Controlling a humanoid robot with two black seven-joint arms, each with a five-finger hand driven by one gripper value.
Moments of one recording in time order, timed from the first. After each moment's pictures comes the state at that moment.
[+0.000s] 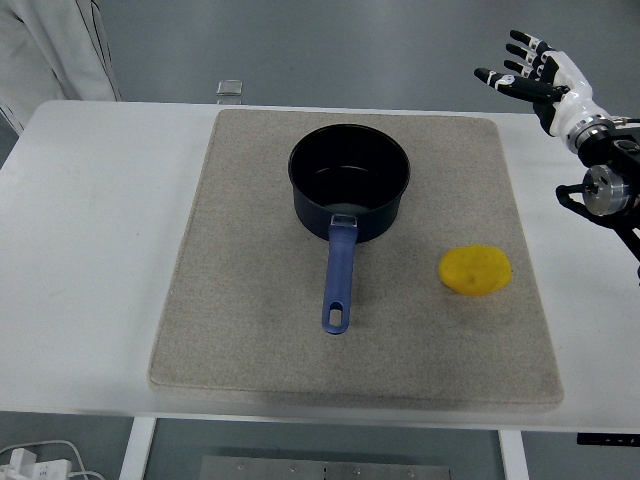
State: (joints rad) left arm -0.03 0.00 -0.08 -0.12 -0.05 -0.11 0.10; right arm 1.02 -0.33 0.49 0.72 -0.31 -0.13 0.19
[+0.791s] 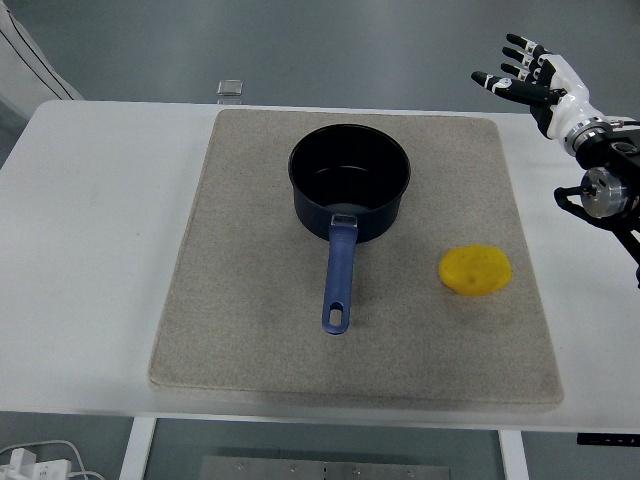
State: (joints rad) left arm -0.03 0.00 -0.08 -0.12 -0.05 -0.11 0.10; right arm 1.01 -0.33 0.49 0.72 -0.31 -0.12 0.19
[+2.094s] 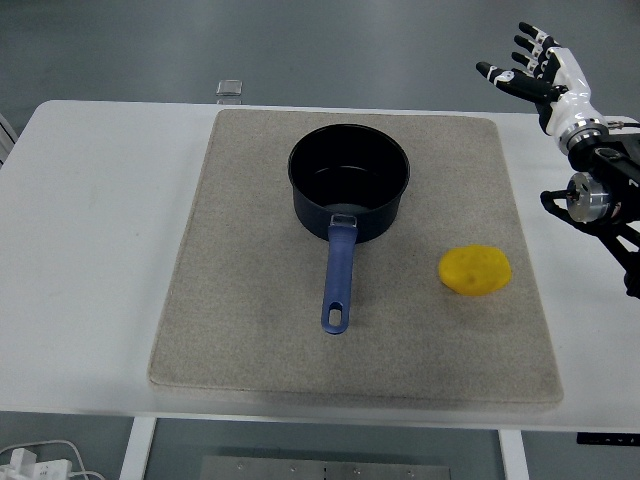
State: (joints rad) left arm -0.03 0.00 -0.08 -0.12 -0.05 -0.11 0.10; right arm 1.00 -0.33 0.49 0.81 -0.32 -0.26 0.27
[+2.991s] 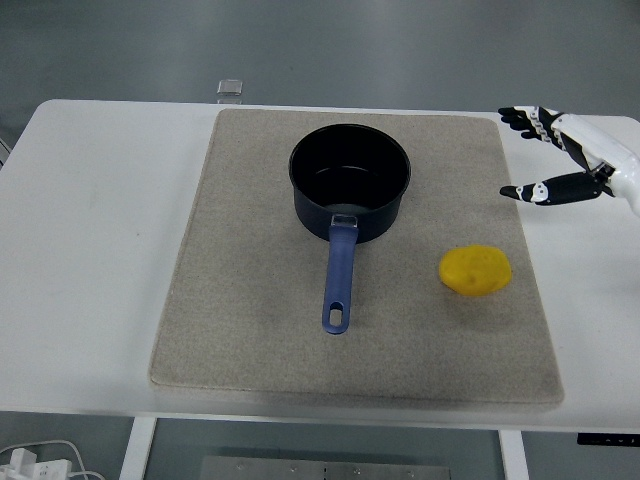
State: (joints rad) left arm -0.03 0.00 -0.08 -0.12 -0.05 -0.11 0.10; right arm 1.00 -0.90 0.09 1.32 -0.74 -0.10 0.45
